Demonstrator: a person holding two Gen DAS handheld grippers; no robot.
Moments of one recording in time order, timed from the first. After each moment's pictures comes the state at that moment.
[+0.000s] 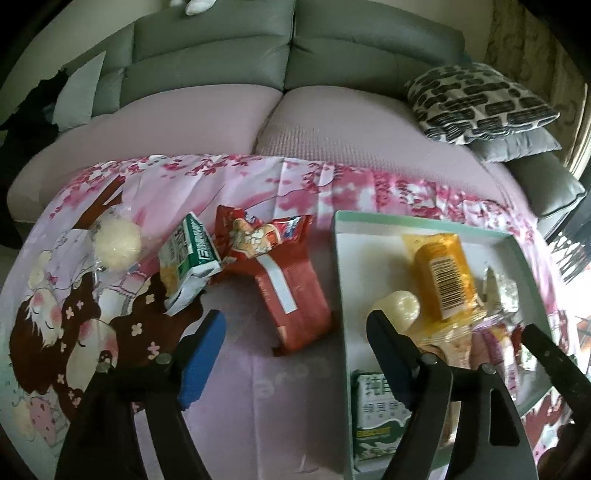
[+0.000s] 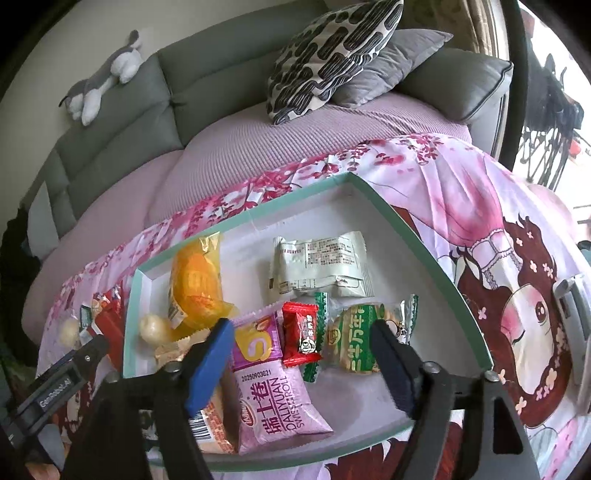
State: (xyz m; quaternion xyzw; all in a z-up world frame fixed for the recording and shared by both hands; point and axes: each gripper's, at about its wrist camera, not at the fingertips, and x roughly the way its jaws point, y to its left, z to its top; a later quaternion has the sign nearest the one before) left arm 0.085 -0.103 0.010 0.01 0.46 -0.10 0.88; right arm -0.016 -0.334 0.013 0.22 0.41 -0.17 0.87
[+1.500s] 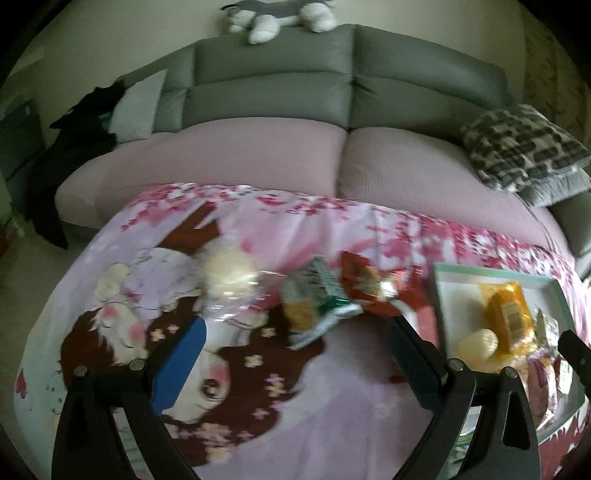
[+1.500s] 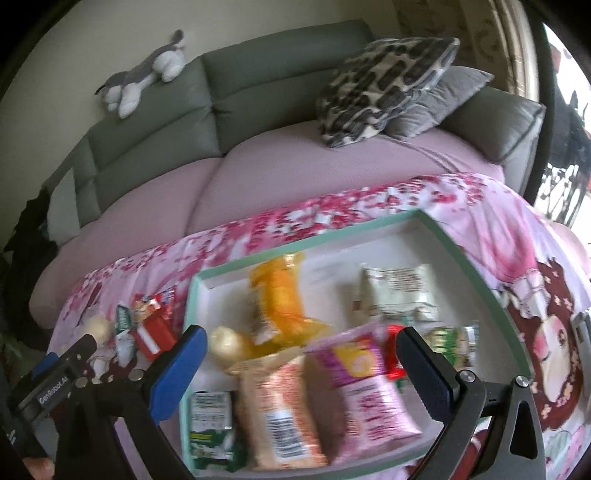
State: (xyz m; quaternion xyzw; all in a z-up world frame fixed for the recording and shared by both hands) left arm 0.087 -0.016 0.035 0.01 0.40 0.00 0.92; right arm 0.011 -0.268 0.042 0.17 0.37 -0.13 0.90
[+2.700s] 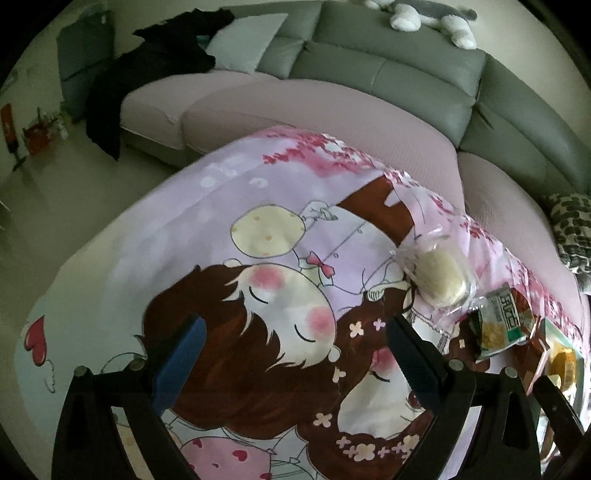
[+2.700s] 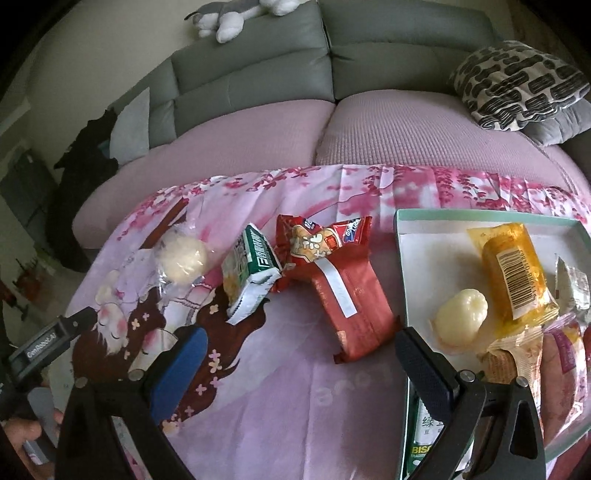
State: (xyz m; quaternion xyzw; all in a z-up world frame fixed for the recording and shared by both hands) left arm 0.096 0.176 -0.002 -0.13 0.45 0.10 0.88; right arm 0.079 -0.115 0.004 0.11 0.43 0.01 0.89
